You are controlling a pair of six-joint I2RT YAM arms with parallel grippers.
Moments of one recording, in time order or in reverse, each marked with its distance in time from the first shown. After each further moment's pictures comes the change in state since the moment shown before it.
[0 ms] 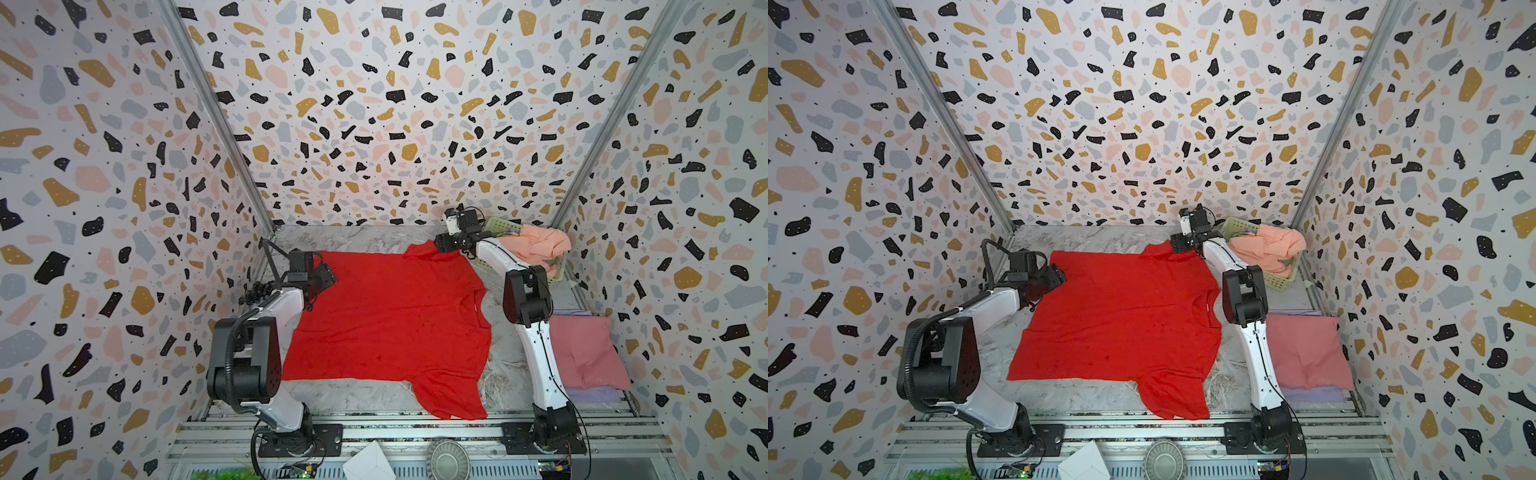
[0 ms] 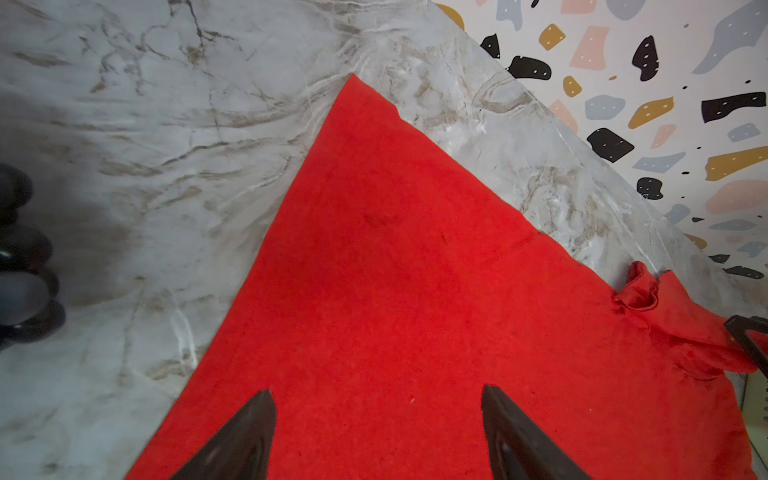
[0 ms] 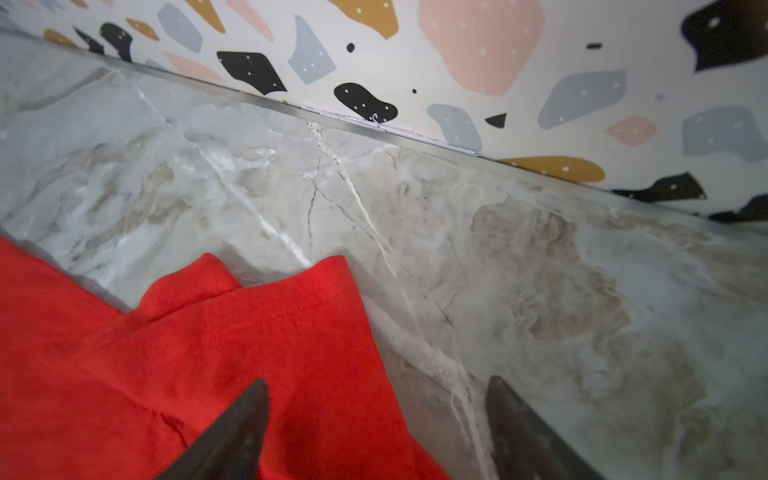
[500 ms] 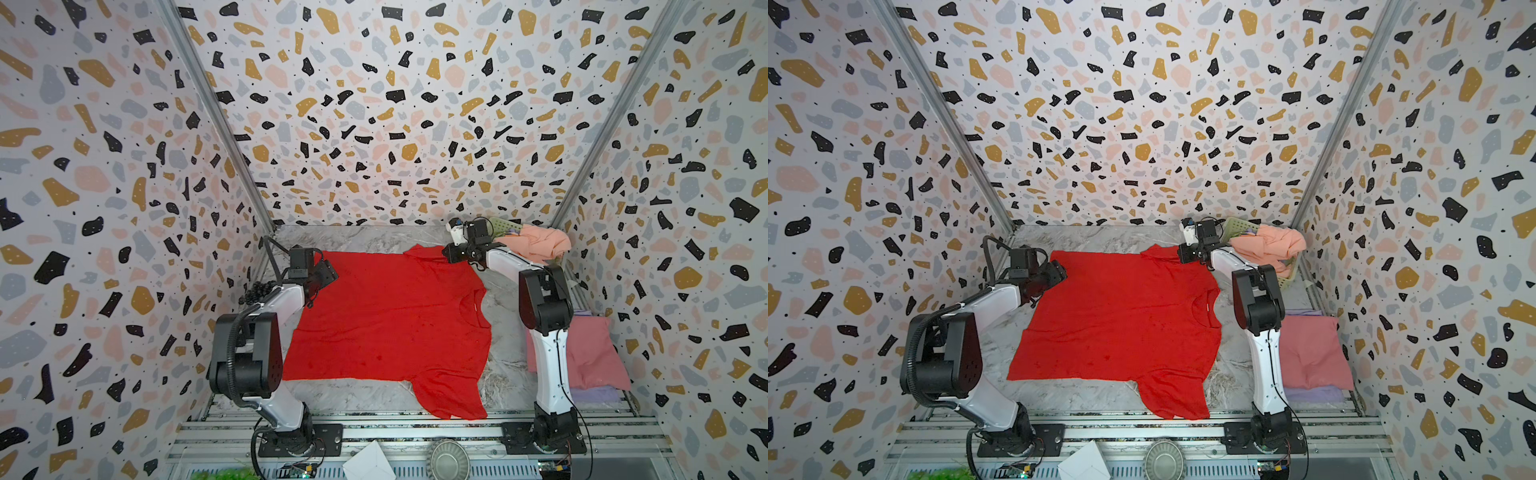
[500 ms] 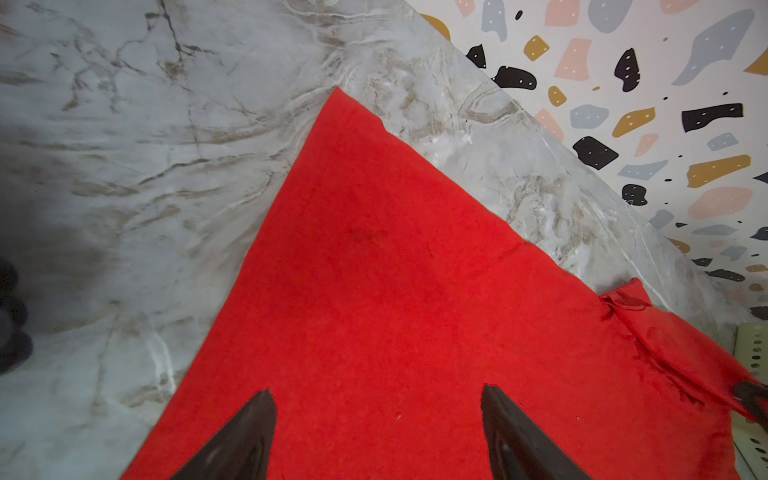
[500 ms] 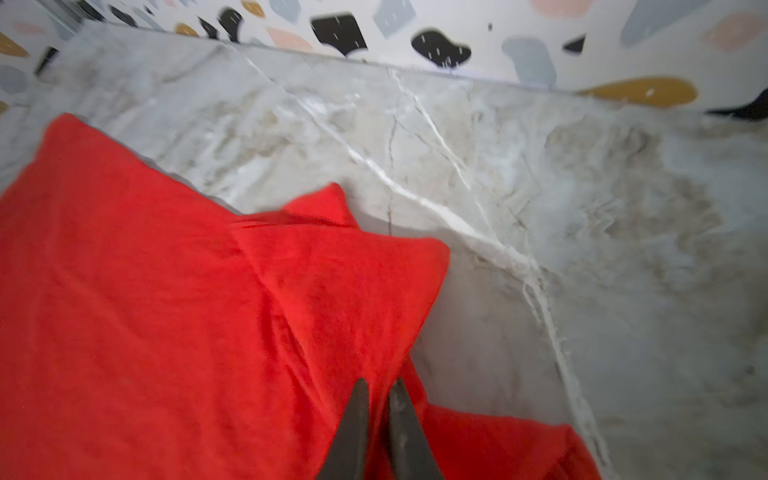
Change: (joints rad) left arm 0.000 0.050 0.060 -0.001 0.005 0.005; right arm -0.007 -0.323 -0.486 0.222 -0.163 0.024
